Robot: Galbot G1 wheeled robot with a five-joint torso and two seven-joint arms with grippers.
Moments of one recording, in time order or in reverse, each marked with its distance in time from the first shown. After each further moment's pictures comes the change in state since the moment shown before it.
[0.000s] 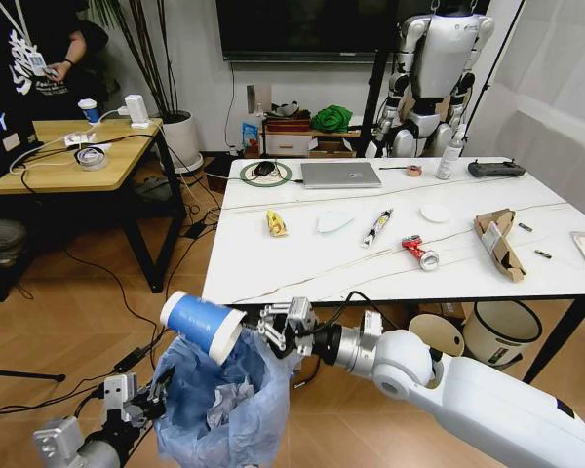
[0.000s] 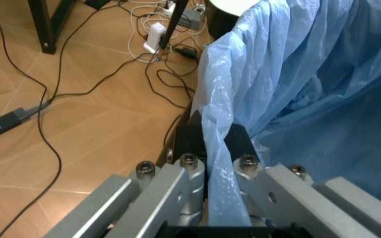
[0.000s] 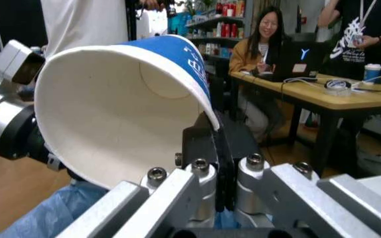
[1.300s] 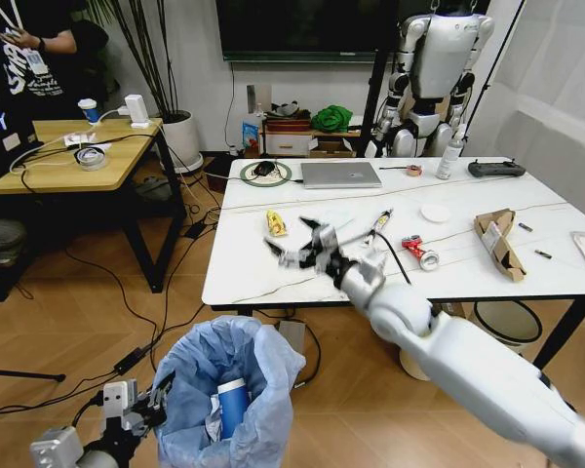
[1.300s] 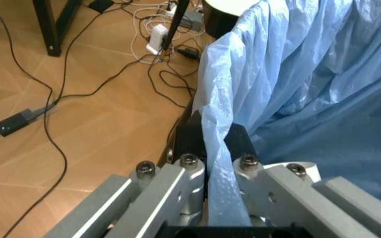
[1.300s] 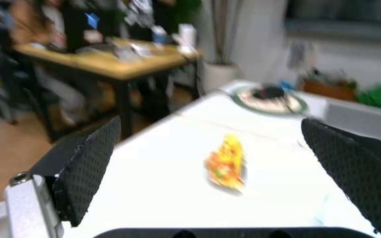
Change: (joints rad) left arm 0.057 -0.054 -0.012 -0.042 0.070 -0.003 0.025; right arm 0.127 0.234 0.248 -0.294 -0.024 -0.351 0.461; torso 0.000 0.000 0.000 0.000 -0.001
